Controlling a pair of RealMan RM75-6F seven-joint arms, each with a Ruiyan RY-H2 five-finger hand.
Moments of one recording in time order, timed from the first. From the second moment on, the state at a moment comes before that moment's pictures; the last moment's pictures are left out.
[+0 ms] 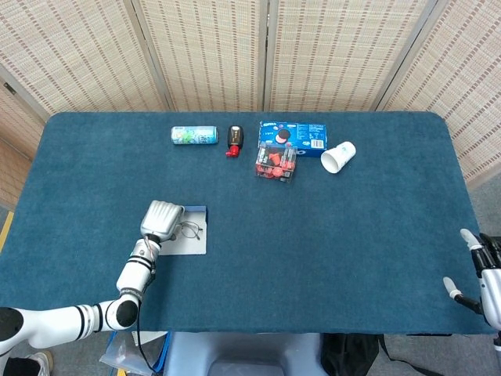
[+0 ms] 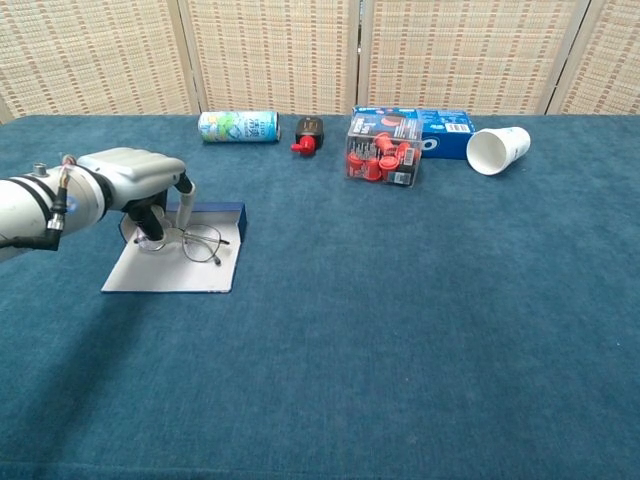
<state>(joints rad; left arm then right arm) -0.90 -1.61 -0.15 -1.38 0.68 0.99 0.75 -0.04 -1.08 0.05 -1.59 -1.54 1.60 0.08</state>
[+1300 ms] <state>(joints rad) -0.95 -1.70 -0.16 -1.25 0.72 0.95 0.79 -0.04 -1.08 0.05 -1.59 -1.52 1.59 0.07</state>
